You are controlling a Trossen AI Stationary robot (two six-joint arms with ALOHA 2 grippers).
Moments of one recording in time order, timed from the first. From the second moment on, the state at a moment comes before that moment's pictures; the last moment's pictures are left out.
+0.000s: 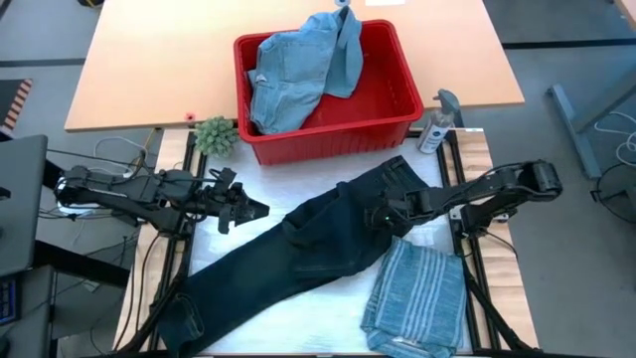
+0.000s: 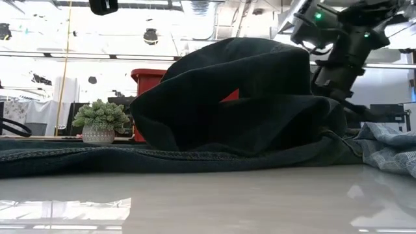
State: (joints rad) left arm -0.15 0.80 0.81 -0.10 -0.10 -0.86; right arm 0.03 1.35 0.65 -0.34 0.14 1.44
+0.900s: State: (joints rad) left arm -0.16 0.79 0.81 0.14 0.13 -0.91; right arm 0.20 1.57 1.36 -0.30 0.13 1.07
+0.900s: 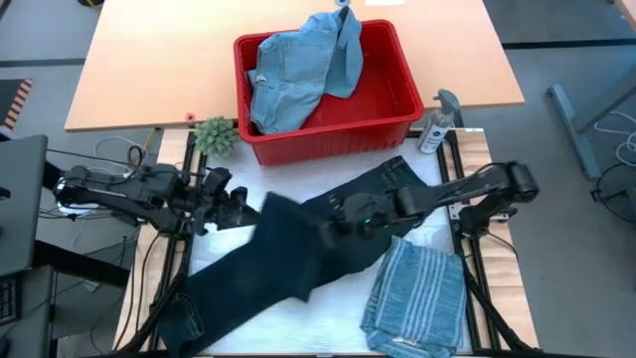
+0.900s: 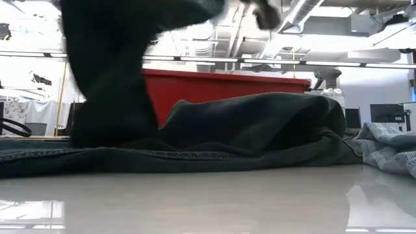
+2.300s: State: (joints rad) left arm -0.16 0.72 1.17 -0.52 0.04 -0.66; right arm 0.23 2.20 2.30 0.22 -0.40 0.57
